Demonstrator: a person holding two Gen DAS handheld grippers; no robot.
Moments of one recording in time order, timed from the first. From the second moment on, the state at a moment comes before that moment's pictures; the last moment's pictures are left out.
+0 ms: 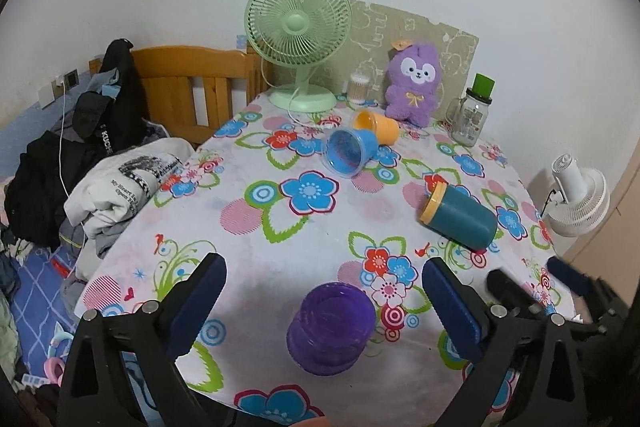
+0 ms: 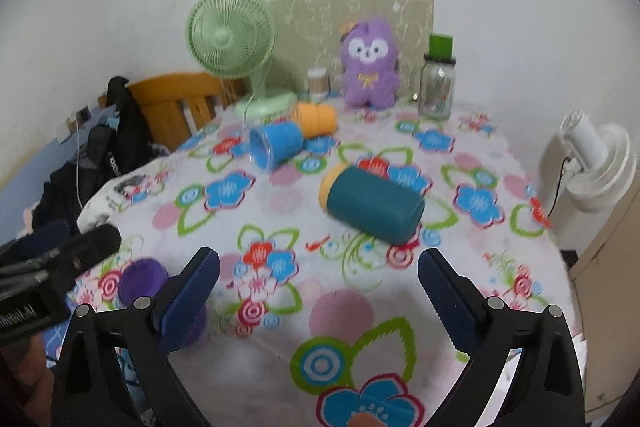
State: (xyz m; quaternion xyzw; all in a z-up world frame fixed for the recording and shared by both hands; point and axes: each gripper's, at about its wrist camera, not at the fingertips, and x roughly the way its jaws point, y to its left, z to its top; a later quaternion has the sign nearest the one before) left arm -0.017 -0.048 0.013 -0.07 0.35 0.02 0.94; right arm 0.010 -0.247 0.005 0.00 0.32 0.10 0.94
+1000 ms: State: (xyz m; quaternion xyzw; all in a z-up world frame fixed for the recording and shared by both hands) left arm -0.028 -0.033 0.037 -0.07 0.30 0.02 0.95; right arm -0.008 -0.239 0.048 -0.01 0.27 0.09 0.96
